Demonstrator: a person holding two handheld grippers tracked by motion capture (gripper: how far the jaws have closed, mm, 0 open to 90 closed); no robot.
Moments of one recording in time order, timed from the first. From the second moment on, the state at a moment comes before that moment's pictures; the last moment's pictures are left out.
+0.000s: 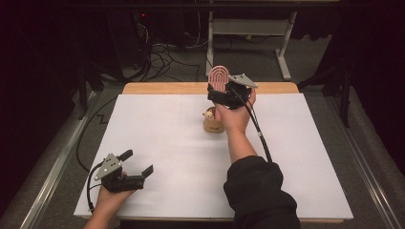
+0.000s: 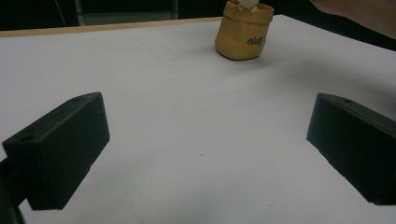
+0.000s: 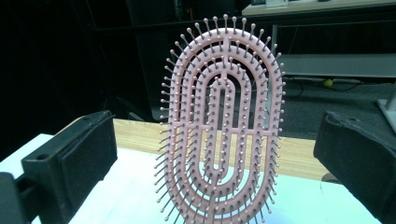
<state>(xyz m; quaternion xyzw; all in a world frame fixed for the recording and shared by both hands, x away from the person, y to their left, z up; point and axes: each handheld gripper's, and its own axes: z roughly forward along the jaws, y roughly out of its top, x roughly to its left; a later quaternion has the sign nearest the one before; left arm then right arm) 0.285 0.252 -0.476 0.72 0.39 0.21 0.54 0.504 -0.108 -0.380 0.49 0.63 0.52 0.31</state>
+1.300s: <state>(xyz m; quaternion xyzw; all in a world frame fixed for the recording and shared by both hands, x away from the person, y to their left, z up) 0.288 0.252 -0.475 0.71 0.39 0.21 0.54 0.446 -0.133 -0.401 0.46 0.66 0.51 0.30</state>
